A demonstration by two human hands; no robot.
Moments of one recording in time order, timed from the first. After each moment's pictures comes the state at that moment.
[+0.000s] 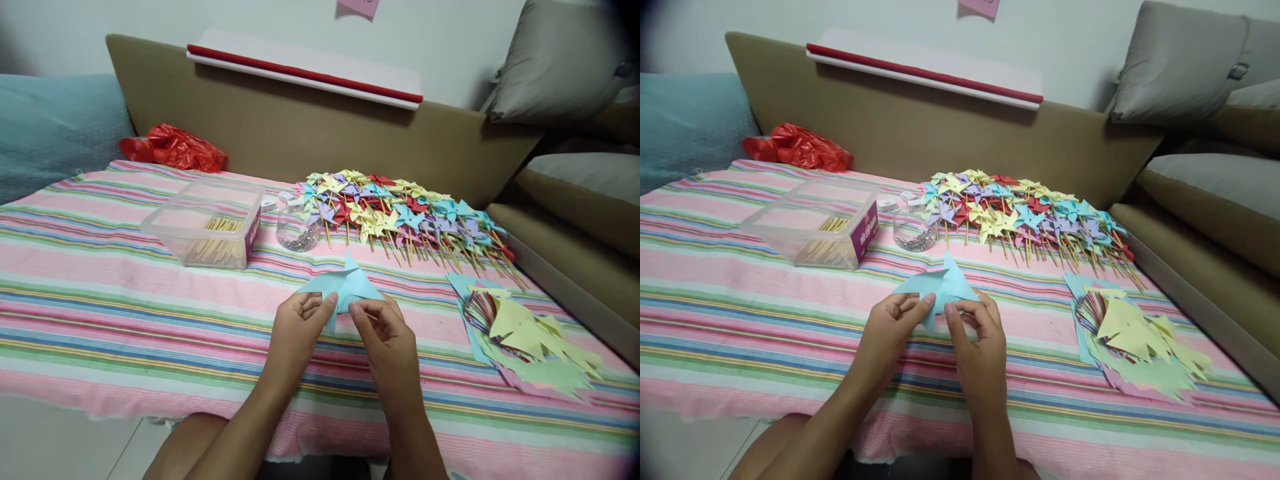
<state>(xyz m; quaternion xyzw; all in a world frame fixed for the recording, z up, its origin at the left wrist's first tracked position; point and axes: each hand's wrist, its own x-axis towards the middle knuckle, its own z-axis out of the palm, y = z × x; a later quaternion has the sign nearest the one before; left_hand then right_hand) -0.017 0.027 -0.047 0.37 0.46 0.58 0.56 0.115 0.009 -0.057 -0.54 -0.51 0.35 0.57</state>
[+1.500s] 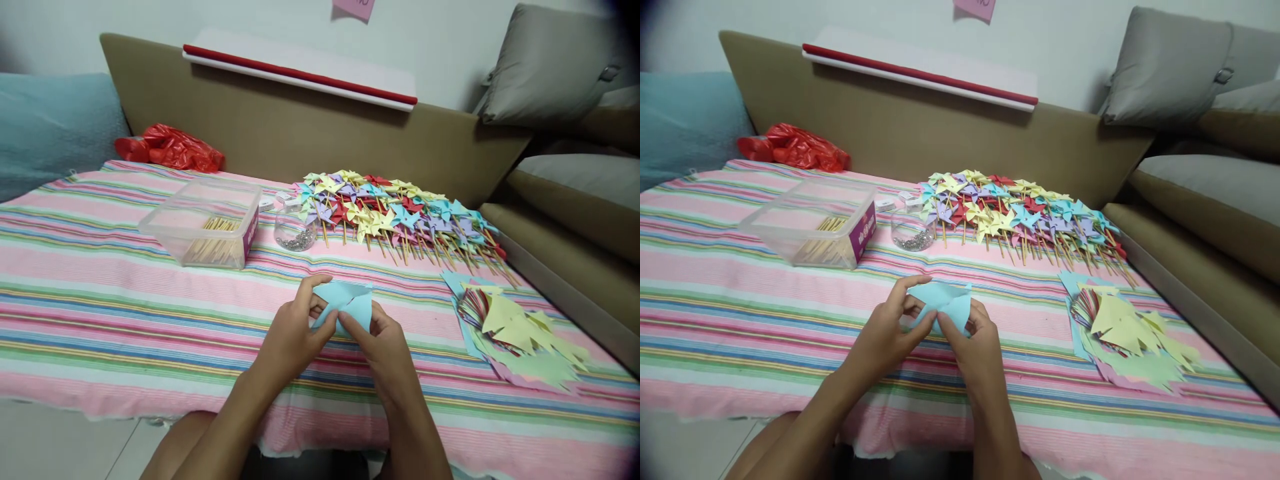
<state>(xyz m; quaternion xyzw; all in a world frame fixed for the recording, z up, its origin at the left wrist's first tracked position) -0.038 0.022 -0.045 0.66 0.45 0.47 0.38 0.118 0.013 -0.059 -0.52 -0.49 0.46 0.53</state>
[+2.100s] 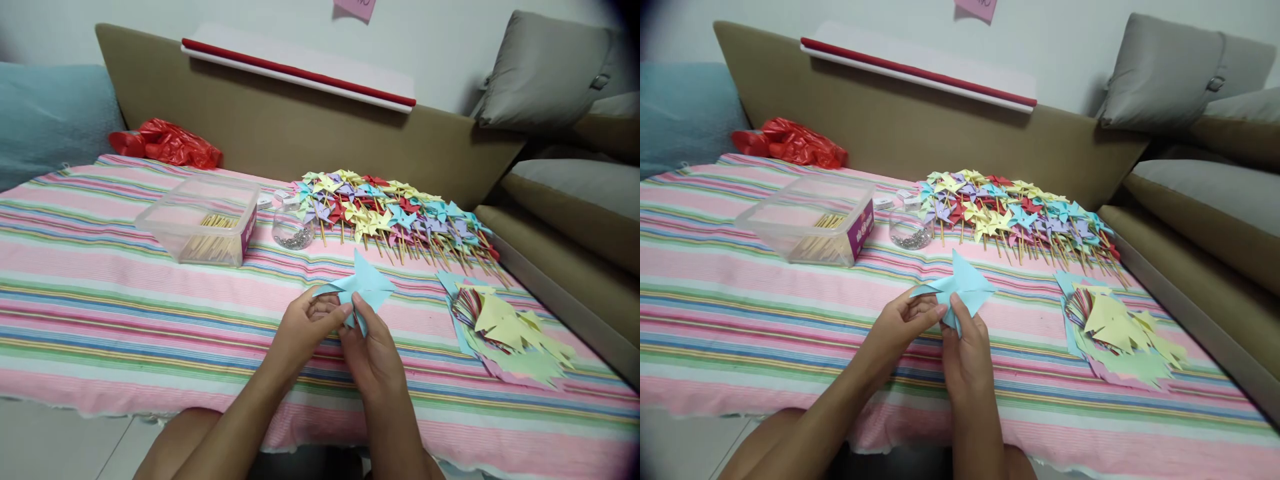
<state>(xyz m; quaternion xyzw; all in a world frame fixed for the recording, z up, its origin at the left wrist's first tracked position) -0.013 0.025 -0.047 0.42 0.37 0.53 0.64 0.092 0.016 -0.054 -0.35 -0.20 0.63 0.66</state>
